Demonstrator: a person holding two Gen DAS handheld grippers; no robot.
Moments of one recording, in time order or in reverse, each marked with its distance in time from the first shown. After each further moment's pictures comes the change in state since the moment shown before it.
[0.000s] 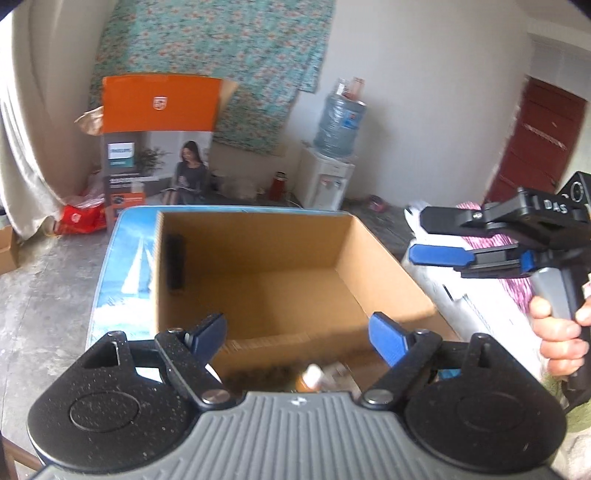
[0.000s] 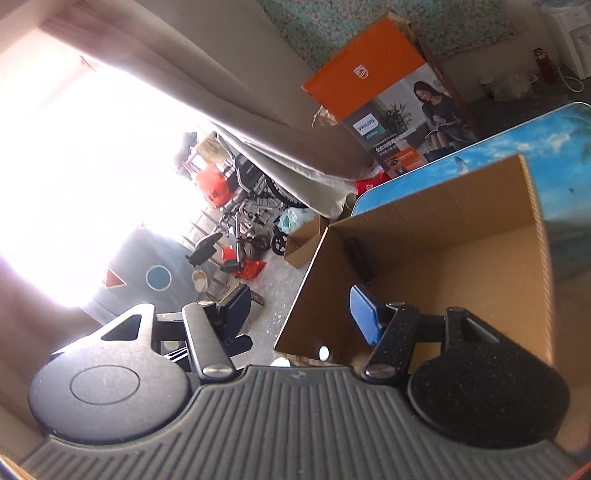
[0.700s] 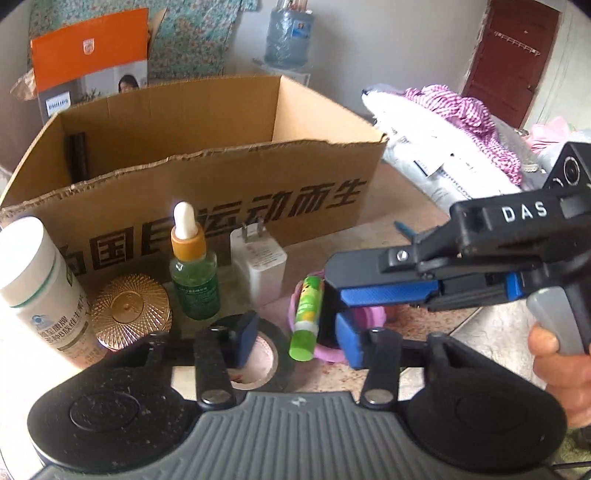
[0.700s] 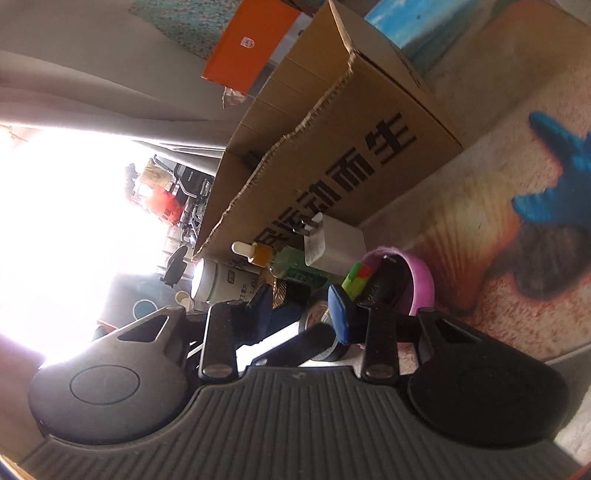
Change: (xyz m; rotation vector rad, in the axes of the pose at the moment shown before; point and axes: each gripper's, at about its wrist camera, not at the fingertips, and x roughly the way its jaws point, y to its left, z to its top) left arm 0.089 -0.063 -0.081 0.134 0.256 -0.053; right arm -0.010 -0.082 -0.168 0.370 0.056 -0.099
